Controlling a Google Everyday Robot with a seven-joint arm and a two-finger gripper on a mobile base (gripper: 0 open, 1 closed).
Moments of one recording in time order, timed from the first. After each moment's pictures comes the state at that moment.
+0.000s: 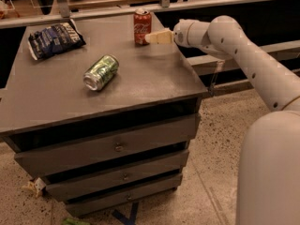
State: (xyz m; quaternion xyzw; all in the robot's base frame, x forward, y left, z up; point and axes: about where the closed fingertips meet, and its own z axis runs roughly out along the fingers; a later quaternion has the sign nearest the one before) arm 0.865 -0.075 0.882 -0.28 0.72 0.21 0.59
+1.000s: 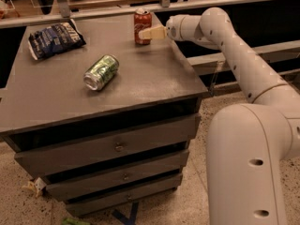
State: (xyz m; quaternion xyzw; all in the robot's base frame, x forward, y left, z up) arm 0.897 -0.049 0.878 -0.31 0.72 0.24 0.57
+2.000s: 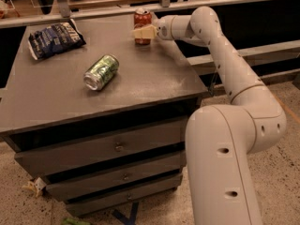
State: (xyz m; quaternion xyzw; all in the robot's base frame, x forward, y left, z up) arm 0.907 -0.008 0.868 -0.33 0.71 0.29 0.55
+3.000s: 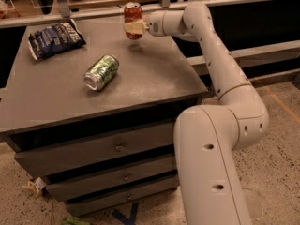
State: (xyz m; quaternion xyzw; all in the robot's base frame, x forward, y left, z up) arm 0.895 0.037 0.887 -0.37 0.68 0.33 0.54
